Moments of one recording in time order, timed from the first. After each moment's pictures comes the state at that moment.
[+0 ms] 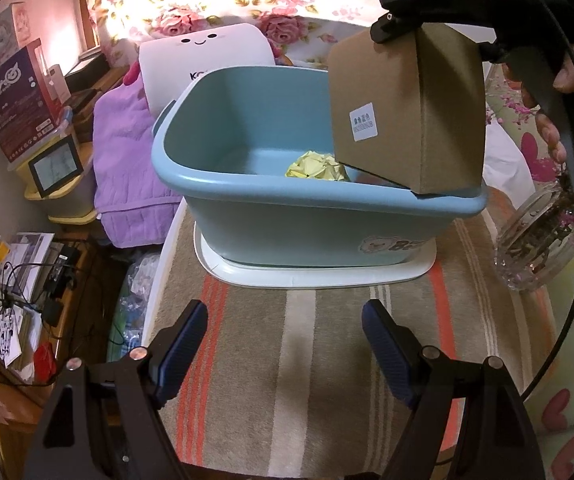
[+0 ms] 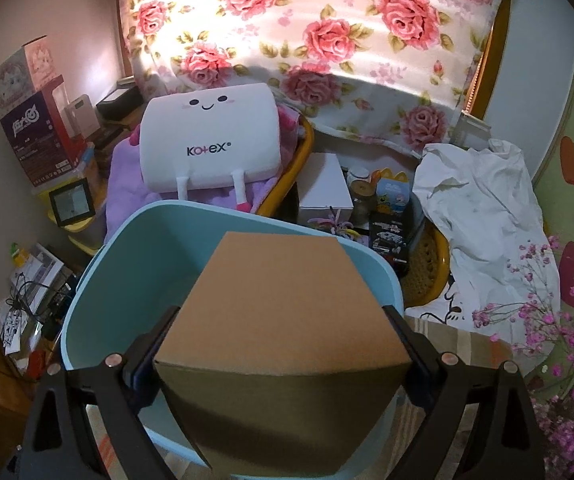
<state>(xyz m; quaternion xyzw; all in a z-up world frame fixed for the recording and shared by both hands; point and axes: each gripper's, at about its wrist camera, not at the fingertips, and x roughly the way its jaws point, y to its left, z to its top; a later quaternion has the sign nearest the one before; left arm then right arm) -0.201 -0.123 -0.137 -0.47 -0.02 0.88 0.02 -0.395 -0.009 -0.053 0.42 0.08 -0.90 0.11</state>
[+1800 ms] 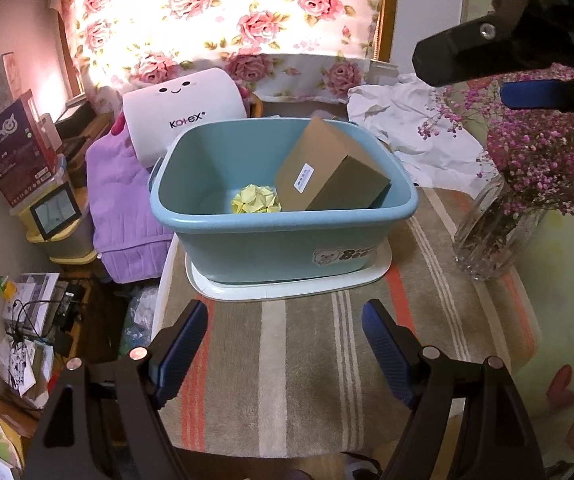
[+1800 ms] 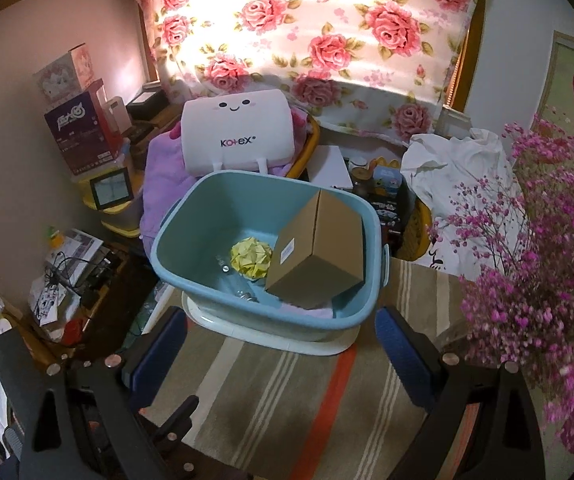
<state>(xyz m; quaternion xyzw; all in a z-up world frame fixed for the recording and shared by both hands) -0.152 -0.095 -0.076 -0.42 0.02 0.90 0.05 -0.214 0.015 0.020 0.42 0.06 -0.90 0.13</state>
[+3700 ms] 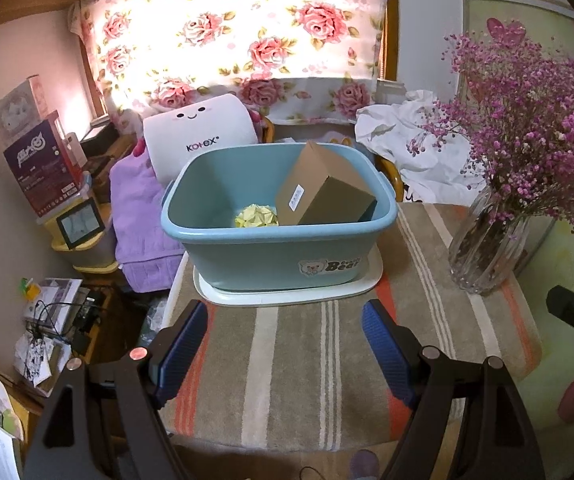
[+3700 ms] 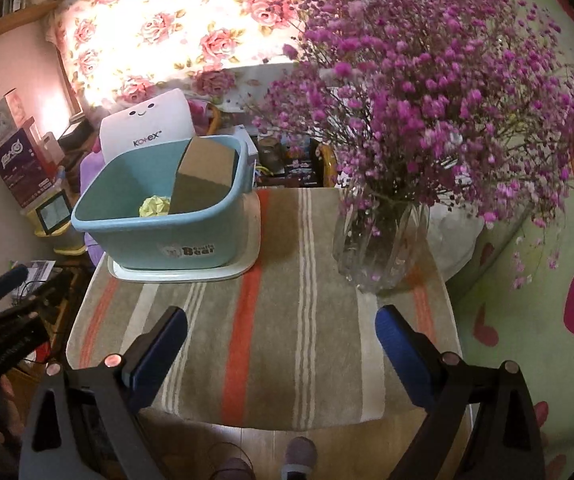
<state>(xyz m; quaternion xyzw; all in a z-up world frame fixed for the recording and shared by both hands) -0.110 -0.053 -0.052 -0.38 0.03 0.92 0.01 -0.094 0.173 -0.052 0.42 -0.02 -0.91 0.00</state>
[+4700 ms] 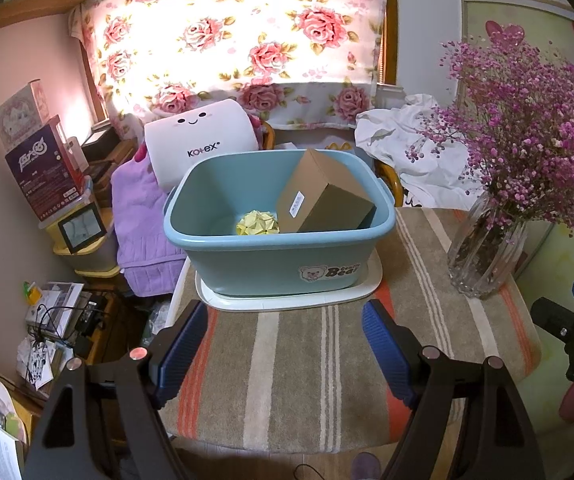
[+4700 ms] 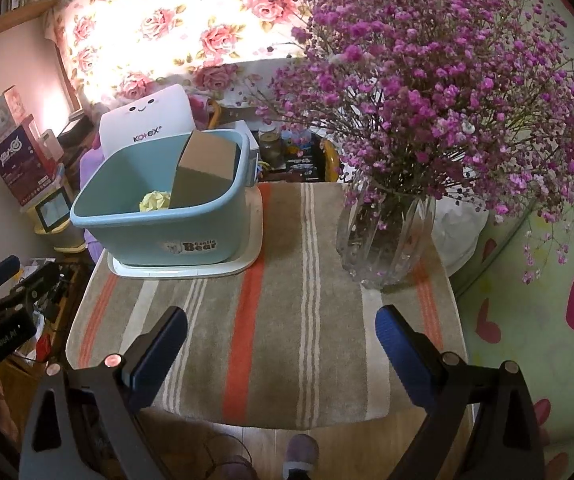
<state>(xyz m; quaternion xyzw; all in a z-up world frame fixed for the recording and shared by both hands) -0.112 -0.049 -0.047 -0.38 0.03 0.92 0.01 -0.099 0.167 -0.055 0.43 -0.02 -0.90 0.00</state>
